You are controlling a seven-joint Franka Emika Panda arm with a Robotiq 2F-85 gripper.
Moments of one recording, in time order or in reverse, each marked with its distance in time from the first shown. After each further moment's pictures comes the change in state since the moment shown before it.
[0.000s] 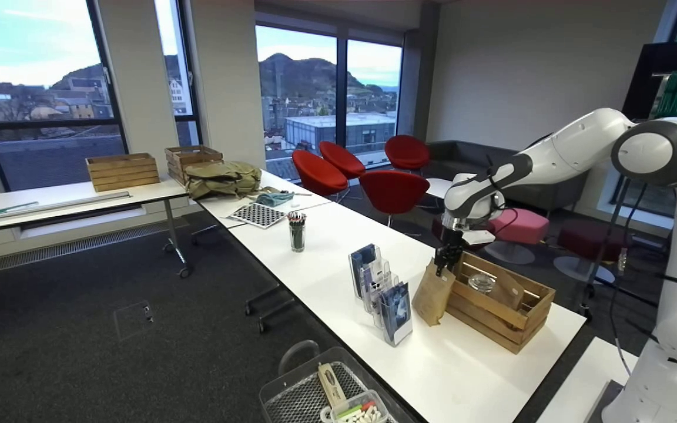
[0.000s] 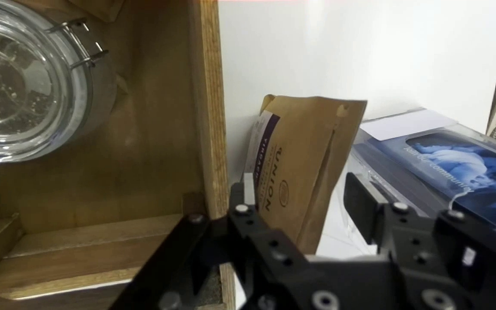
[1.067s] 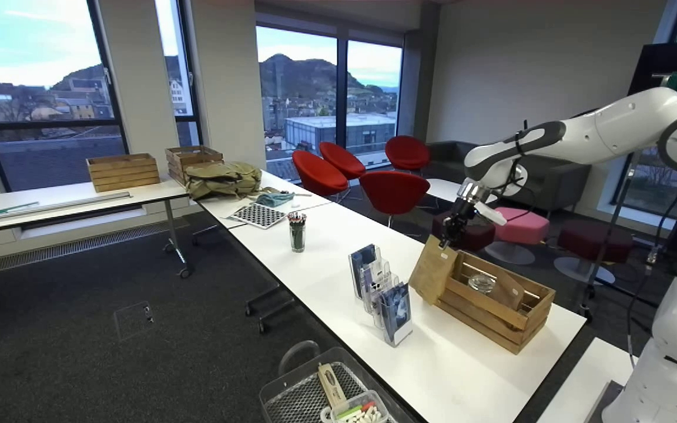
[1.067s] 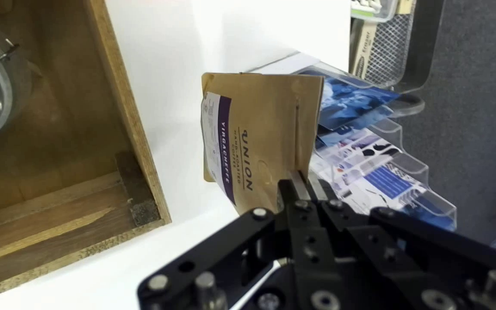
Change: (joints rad) arm -0.058 -0.211 -0.010 -0.025 0.304 -0.121 -0.065
